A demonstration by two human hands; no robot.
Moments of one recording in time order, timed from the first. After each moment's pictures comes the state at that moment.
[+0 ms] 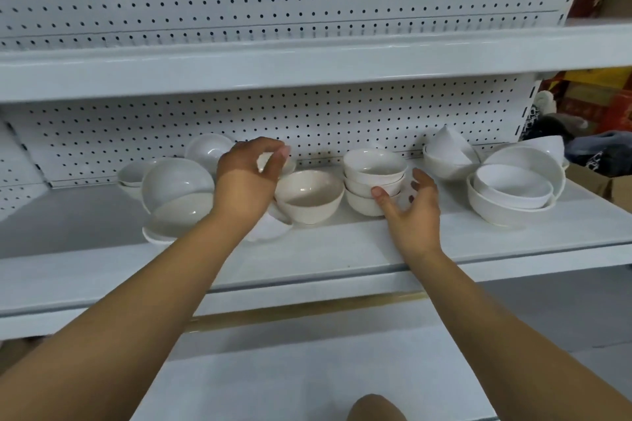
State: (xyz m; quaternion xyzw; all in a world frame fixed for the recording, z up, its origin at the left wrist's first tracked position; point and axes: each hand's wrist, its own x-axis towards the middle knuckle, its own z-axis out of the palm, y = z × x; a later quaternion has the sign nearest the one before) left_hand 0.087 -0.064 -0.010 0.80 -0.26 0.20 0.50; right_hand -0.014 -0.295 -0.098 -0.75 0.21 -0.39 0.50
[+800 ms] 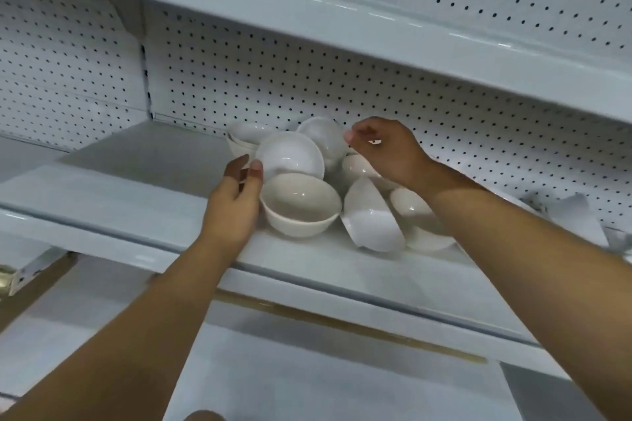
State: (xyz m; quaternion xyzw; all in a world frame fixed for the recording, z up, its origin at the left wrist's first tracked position) left_hand 0.127 0.106 -0.087 0.75 -0.02 0.10 0.65; right_hand 0.157 -0.137 0.013 -0.93 -0.05 -0.19 0.32
